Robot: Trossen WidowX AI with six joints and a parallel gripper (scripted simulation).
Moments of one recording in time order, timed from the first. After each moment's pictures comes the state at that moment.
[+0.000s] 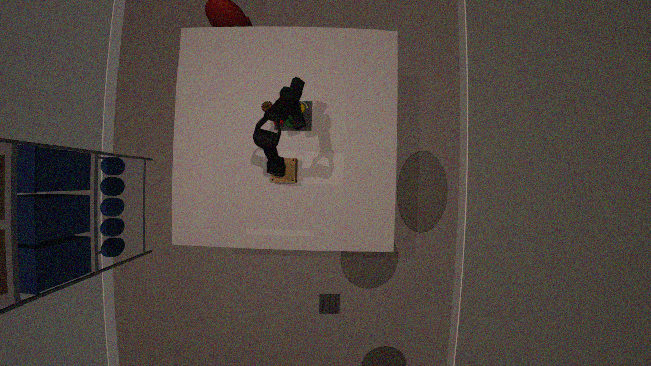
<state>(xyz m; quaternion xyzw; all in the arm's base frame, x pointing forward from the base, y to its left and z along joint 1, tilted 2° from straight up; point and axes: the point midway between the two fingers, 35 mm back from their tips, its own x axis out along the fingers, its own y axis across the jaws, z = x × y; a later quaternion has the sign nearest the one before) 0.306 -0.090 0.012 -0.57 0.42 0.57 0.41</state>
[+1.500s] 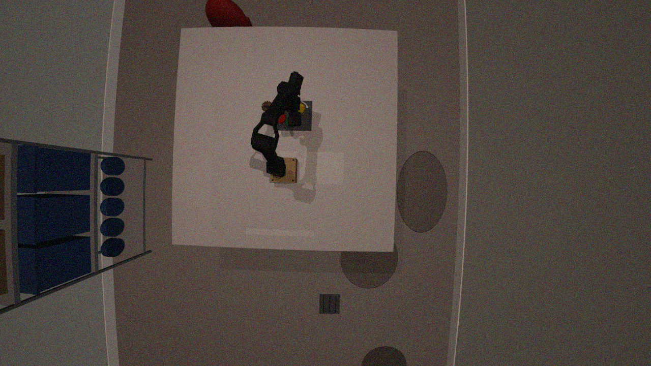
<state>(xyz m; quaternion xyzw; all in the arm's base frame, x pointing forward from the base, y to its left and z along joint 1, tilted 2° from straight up) 0.307 -0.090 0.056 -0.52 0.49 0.51 0.48</state>
